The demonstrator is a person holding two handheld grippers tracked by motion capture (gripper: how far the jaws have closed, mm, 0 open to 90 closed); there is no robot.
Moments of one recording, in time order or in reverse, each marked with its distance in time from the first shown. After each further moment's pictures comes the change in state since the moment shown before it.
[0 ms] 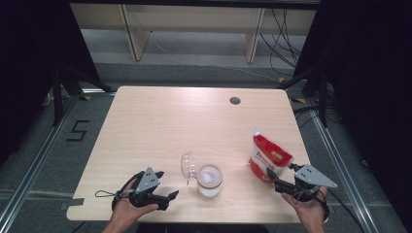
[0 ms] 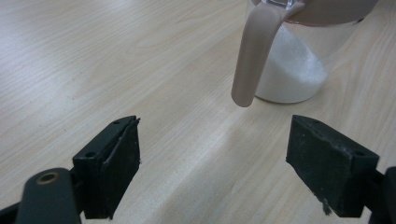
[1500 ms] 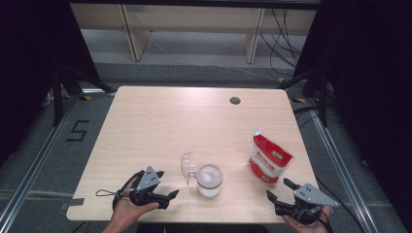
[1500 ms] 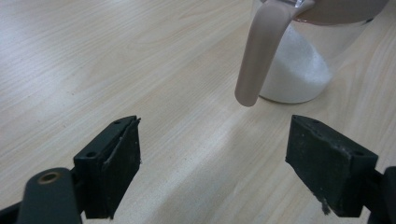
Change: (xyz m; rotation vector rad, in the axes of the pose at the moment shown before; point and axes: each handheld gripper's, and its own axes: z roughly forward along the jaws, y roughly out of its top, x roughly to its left) left arm 0.002 0.001 0.003 0.008 0.005 0.000; right arm 0.031 -0.022 -0.032 0.142 0.004 0.055
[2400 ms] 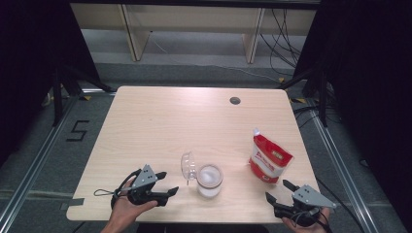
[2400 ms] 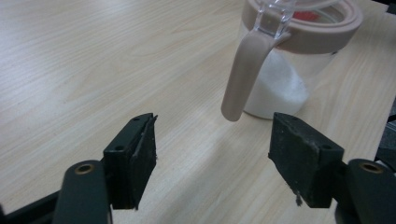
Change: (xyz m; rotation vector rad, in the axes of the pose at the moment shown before) left arm -0.001 0.007 -0.008 -0.045 -0.056 -0.065; right arm 0.007 -0.001 -0.002 0.036 -0.006 0.011
